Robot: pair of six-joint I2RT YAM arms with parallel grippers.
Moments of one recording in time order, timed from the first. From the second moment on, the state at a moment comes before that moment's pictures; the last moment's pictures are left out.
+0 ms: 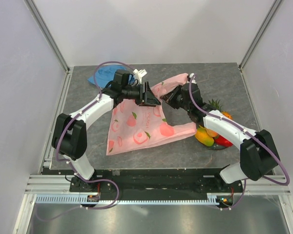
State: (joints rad) left arm -0.43 1.72 1.30 -0.15 0.88 -0.58; right arm 0.52 1.46 1.00 0.07 -0.02 1.03
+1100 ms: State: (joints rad) left arm -0.48 1.74 1.46 -0.33 0.56 -0.53; right arm 0.58 1.46 1.00 0.09 0.00 0.94
